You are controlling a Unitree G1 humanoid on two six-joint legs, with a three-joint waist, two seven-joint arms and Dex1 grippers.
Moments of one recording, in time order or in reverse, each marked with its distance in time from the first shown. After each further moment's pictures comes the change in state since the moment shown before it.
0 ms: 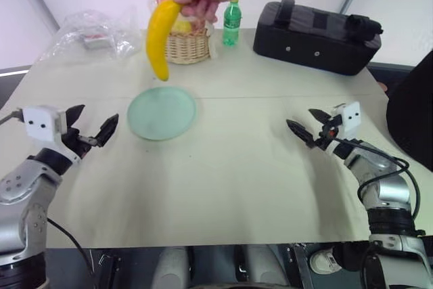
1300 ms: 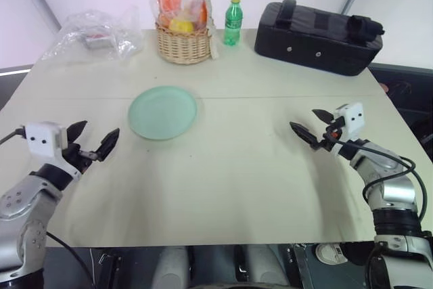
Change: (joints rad) left arm 0.112 -0.030 0.011 -0.031 -0.038 0.005 -0.008; right arm 0.009 -0.035 -0.006 0.056 -0.100 -0.099 0.019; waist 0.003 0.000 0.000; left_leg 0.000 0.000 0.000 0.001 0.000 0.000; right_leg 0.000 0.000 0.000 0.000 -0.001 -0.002
